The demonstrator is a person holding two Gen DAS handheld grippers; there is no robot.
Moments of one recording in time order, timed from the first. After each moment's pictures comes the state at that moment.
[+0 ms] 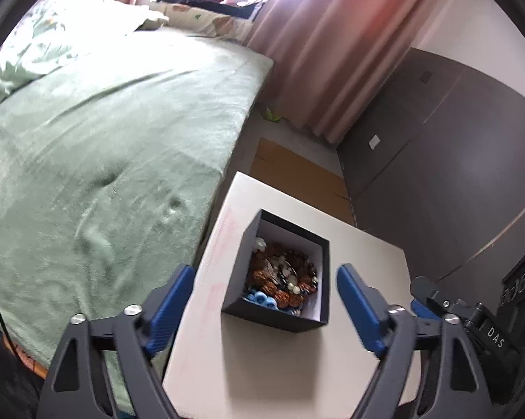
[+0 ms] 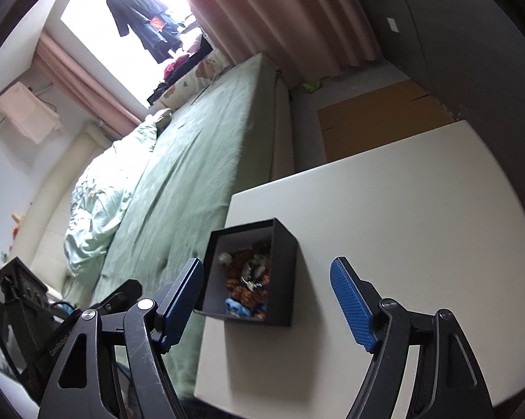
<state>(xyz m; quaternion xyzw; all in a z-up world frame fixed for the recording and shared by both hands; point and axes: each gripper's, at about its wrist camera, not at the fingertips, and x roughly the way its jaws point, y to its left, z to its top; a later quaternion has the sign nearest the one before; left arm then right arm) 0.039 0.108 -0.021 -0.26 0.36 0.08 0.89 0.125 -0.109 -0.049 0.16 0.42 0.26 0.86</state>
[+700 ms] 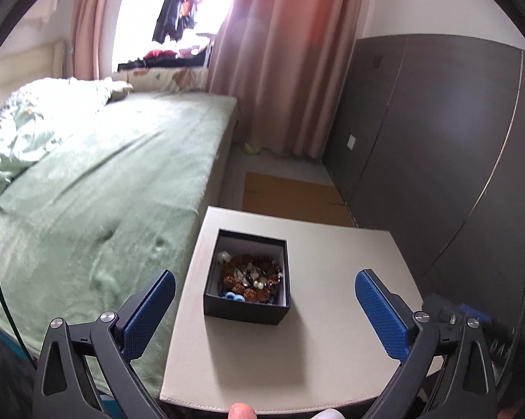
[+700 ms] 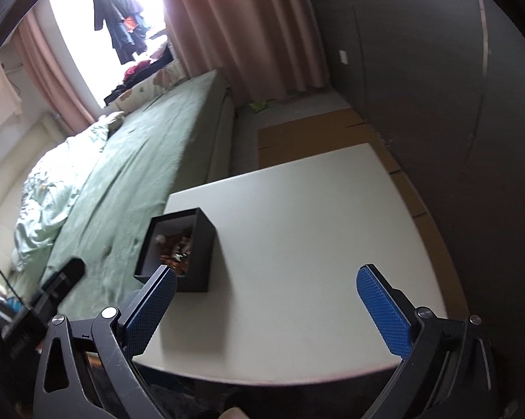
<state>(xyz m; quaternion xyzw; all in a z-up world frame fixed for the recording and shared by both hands) 0.005 0.026 0.019 -0.12 0.30 0.08 0.94 0.061 -0.177 -0.028 0.09 0.41 0.14 0.90</state>
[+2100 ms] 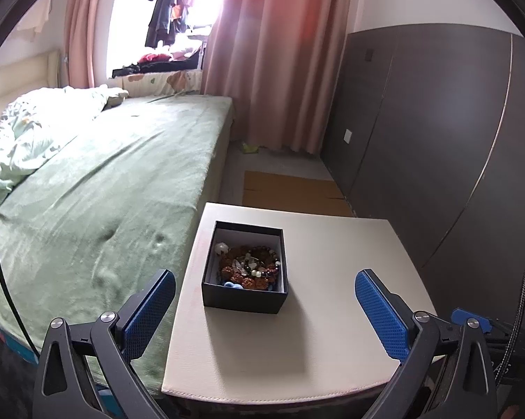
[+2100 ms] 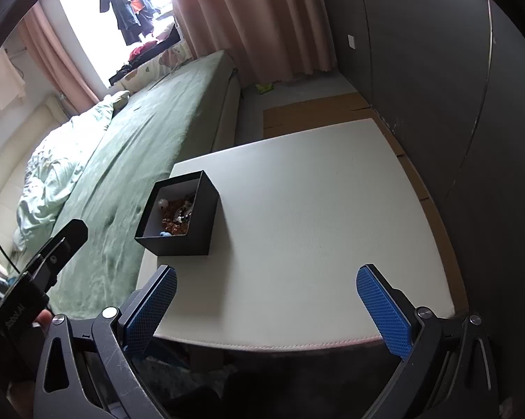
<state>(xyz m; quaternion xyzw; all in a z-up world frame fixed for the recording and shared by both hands) -0.004 0.015 0.013 -0.10 0.30 0.07 0.95 0.048 -0.174 -0.040 0.08 0.44 0.17 0.88</state>
